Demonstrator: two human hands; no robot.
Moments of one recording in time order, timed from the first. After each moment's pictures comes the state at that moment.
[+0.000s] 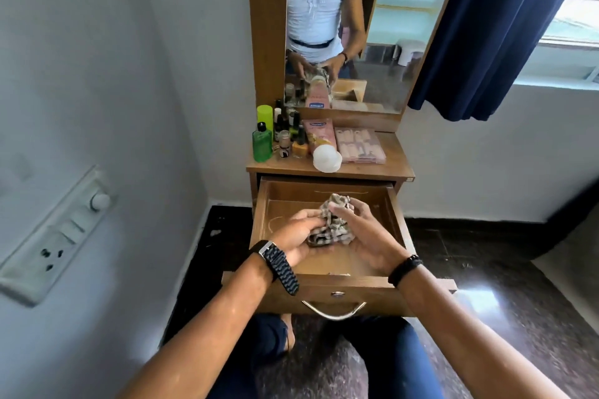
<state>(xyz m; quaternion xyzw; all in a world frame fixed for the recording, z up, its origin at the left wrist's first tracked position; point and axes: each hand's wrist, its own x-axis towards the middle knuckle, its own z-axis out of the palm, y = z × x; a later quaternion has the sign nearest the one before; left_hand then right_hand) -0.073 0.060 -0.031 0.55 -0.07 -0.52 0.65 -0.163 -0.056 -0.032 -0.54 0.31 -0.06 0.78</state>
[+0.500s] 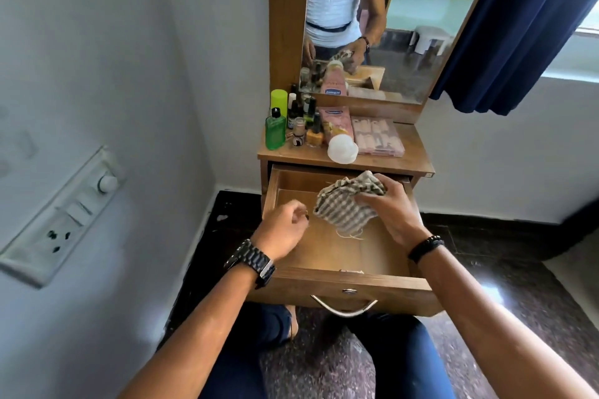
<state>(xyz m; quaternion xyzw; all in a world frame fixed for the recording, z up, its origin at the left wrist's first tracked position) -0.052 0.101 -0.032 0.86 -0.30 -0.23 0.35 -0.146 -0.086 -0.025 -0.71 0.27 -0.16 0.64</state>
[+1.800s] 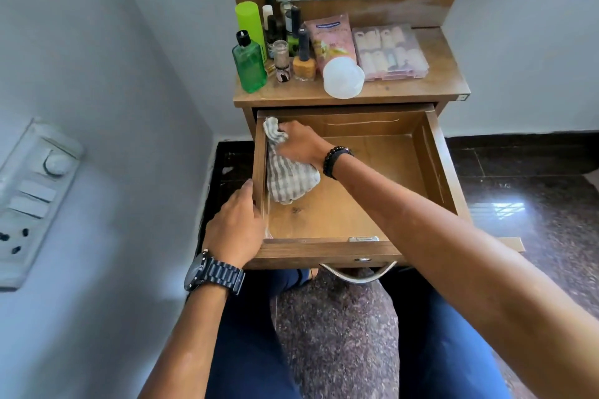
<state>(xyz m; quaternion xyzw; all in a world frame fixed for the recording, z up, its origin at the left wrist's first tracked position) -0.046 0.130 -0.074 0.95 -0.23 -0.15 0.15 -0.014 -0.048 -0.075 -0.87 0.20 0.07 0.45</state>
